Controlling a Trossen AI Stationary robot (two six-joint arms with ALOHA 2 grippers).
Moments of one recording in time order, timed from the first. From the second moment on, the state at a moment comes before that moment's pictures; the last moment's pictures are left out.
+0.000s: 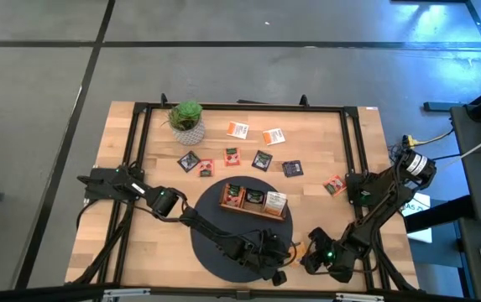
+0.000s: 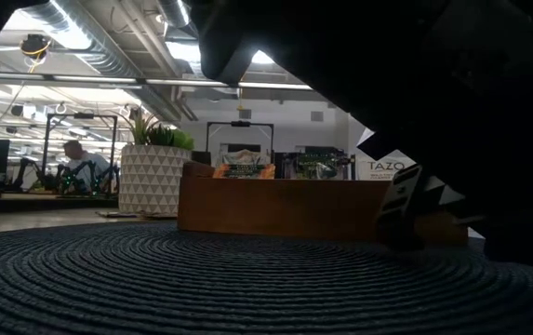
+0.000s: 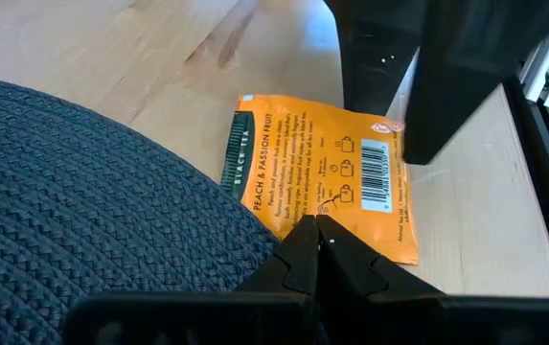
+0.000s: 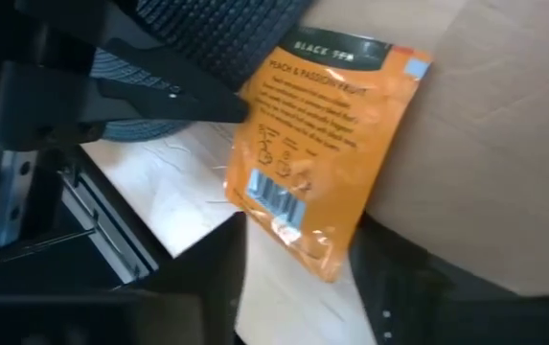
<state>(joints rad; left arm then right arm) -0.49 2.61 1.97 0.00 -0.50 -0.66 0.99 1.70 0.70 -0.03 0.38 2.01</state>
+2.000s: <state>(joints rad) -0.55 2.17 1.97 0.29 -0.47 0.84 1.06 1.26 0.70 0.75 0.29 1.10</state>
